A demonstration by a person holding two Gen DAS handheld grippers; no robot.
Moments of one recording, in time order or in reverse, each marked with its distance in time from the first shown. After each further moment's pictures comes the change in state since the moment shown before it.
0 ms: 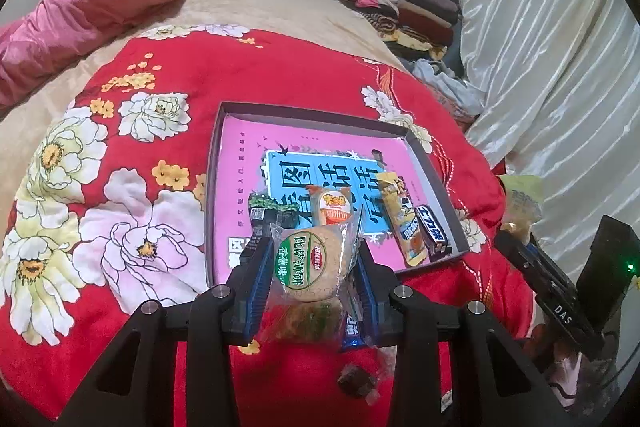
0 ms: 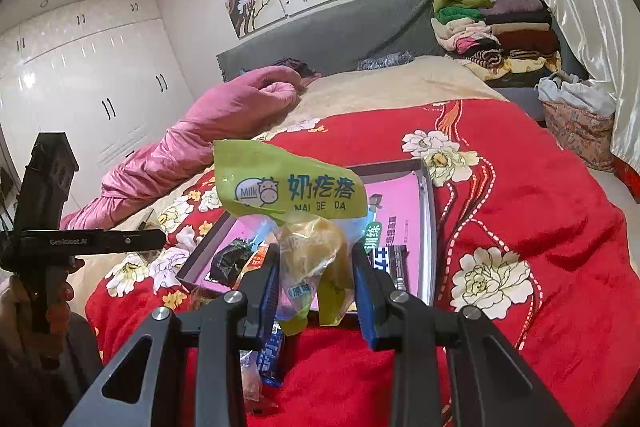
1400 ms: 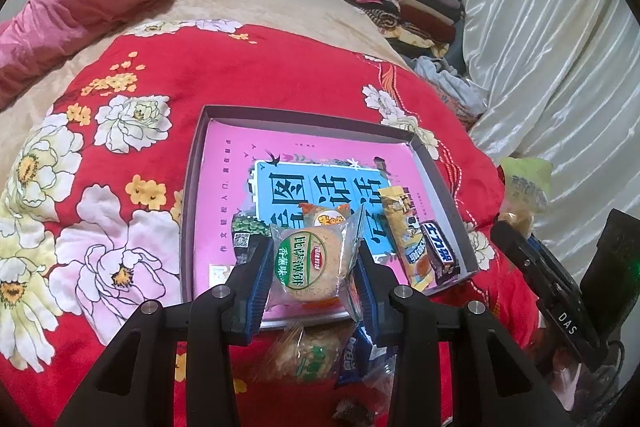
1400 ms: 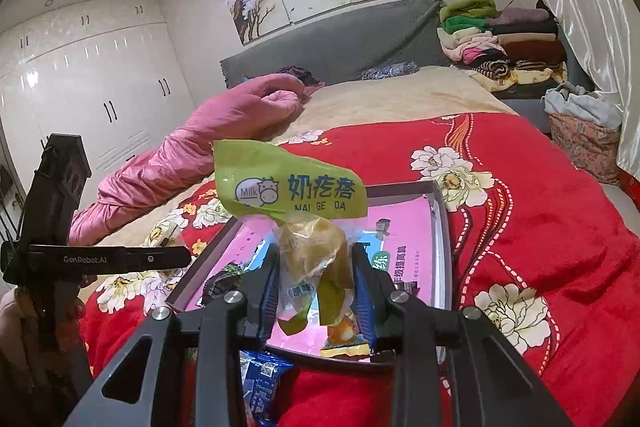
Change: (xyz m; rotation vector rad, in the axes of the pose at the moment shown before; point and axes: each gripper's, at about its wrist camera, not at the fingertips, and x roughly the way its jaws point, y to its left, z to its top) left arm 0.036 -0.006 0.018 -0.006 0.014 -0.003; right arm 0.031 0.004 0.014 -0.022 -0.021 0.017
